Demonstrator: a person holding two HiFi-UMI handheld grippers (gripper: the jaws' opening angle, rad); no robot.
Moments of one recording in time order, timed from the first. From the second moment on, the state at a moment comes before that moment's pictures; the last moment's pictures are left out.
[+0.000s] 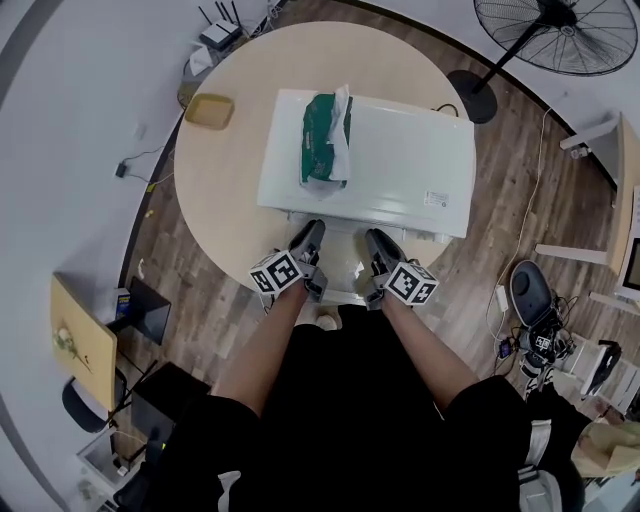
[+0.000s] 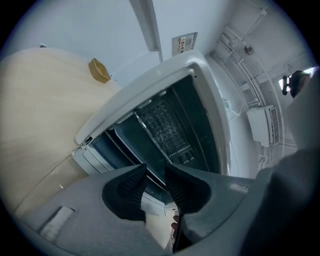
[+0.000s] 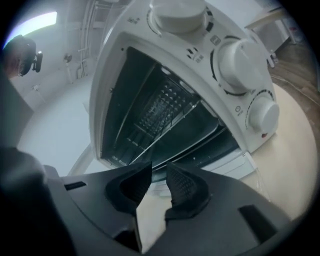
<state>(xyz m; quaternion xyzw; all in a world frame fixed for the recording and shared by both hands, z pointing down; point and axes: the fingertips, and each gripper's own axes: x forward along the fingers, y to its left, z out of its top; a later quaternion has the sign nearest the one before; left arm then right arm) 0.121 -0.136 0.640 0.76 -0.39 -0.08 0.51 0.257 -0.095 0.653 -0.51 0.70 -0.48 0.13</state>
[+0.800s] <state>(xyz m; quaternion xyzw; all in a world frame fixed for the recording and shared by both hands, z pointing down) 0.136 -0.190 0.684 0.65 -0.43 -0.16 0.60 0.290 -0.148 0.693 -0.55 0.57 -0.56 0.26</state>
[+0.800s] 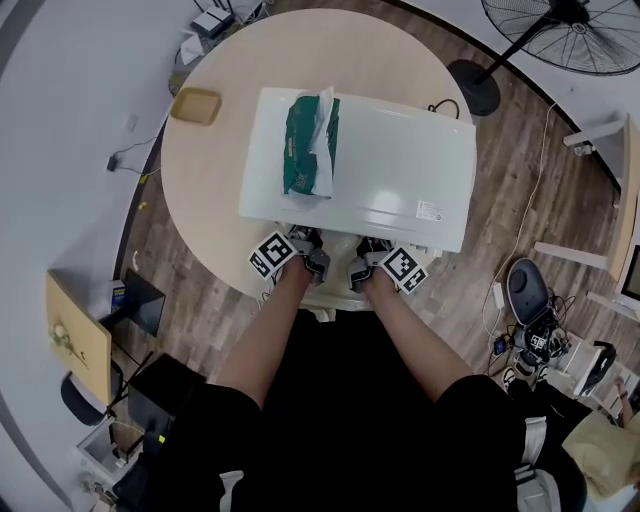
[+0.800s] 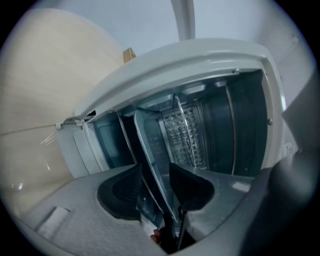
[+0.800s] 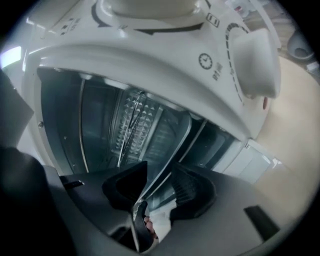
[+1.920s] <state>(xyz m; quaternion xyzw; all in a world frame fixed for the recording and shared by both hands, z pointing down) 0.146 -0.227 0.714 0.60 -0.44 -0.21 0.63 0.304 -0.178 0.715 -0.58 0.52 -0.55 0.30</state>
